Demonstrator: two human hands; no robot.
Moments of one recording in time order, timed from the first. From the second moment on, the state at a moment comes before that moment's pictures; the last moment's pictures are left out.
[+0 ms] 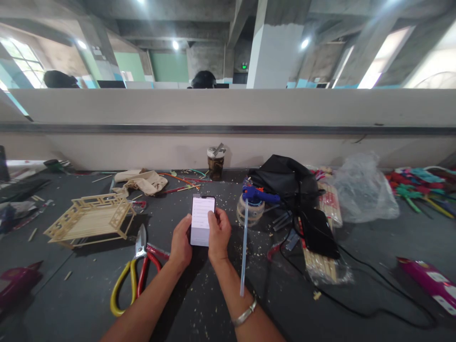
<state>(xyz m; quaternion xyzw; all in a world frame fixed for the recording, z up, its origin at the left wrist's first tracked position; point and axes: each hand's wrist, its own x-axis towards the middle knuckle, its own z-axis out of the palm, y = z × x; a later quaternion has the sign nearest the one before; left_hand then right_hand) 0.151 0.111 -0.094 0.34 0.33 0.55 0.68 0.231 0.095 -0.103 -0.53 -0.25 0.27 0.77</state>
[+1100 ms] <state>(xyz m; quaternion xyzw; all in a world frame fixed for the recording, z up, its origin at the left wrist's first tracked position) 0.151 0.116 -0.102 0.34 0.34 0.57 0.67 0.230 0.093 -0.100 -0.51 -0.24 0.27 0.78</state>
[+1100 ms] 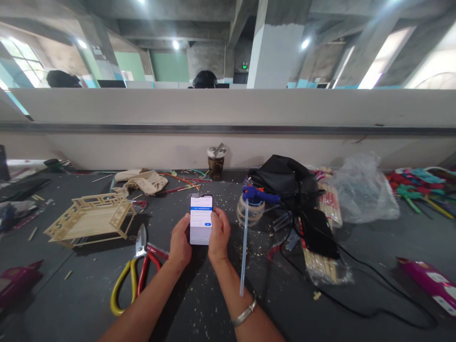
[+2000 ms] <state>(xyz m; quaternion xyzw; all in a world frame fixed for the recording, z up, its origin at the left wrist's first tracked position) 0.150 0.123 -0.109 0.29 0.33 0.57 0.69 0.229 0.091 -0.104 -0.44 -0.30 0.35 0.77</state>
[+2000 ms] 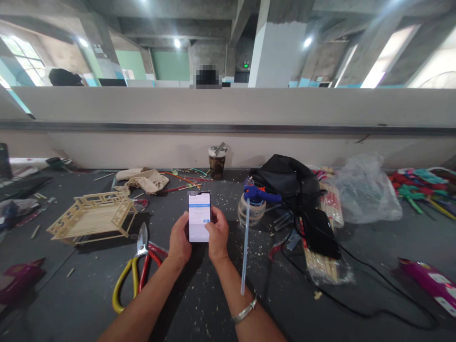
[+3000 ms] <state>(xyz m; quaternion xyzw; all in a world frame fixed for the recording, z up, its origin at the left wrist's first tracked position) 0.150 0.125 -0.112 0.30 0.33 0.58 0.69 0.230 0.094 -0.109 -0.44 -0.28 0.36 0.77</state>
